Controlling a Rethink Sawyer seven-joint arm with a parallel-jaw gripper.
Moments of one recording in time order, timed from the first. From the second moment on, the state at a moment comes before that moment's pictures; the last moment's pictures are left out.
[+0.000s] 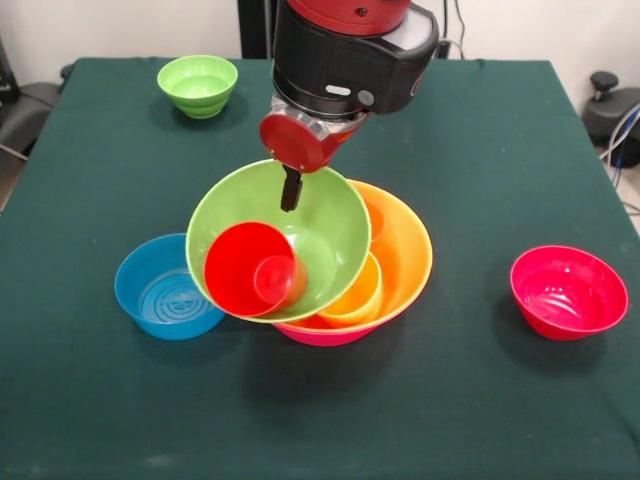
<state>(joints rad) 0.09 -0.12 -0.76 1.05 0.71 0.98 3.25</state>
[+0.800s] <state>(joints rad) 0.09 -0.12 -0.76 1.04 0.71 0.99 3.28</state>
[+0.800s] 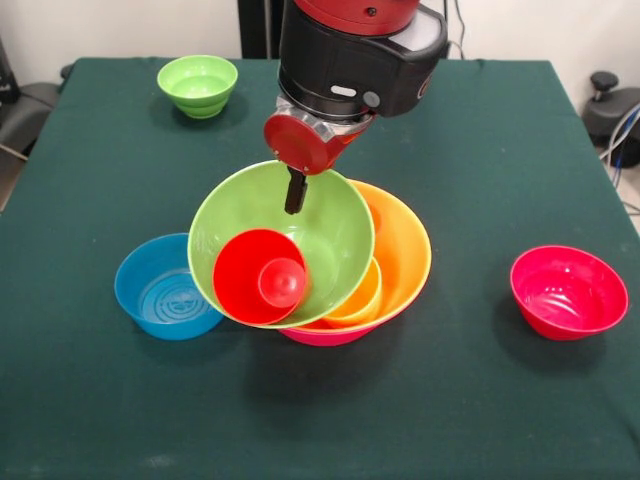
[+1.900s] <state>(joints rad) 0.09 -0.12 -0.76 1.04 0.71 0.99 3.28</state>
